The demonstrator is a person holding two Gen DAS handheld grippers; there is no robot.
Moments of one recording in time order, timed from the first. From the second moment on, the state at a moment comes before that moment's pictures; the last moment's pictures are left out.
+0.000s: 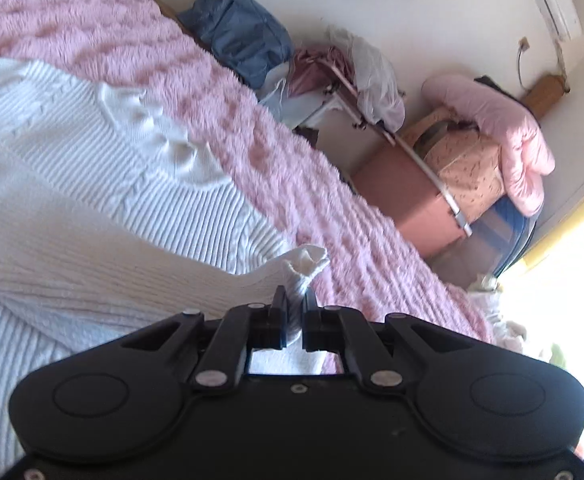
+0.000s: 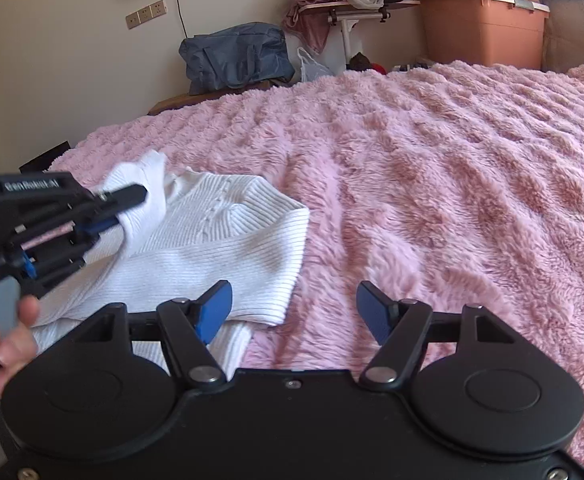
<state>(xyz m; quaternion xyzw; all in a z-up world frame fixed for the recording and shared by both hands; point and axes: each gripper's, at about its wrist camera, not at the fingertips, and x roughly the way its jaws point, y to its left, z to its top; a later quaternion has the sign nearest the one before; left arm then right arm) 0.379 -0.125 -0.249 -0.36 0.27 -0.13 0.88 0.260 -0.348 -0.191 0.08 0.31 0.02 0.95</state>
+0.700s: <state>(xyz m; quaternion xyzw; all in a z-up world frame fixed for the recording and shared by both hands) 0.330 -0.031 -0.202 -0.24 0.28 -0.11 0.92 0.300 -0.324 -0.179 0.08 0.31 0.07 0.94</state>
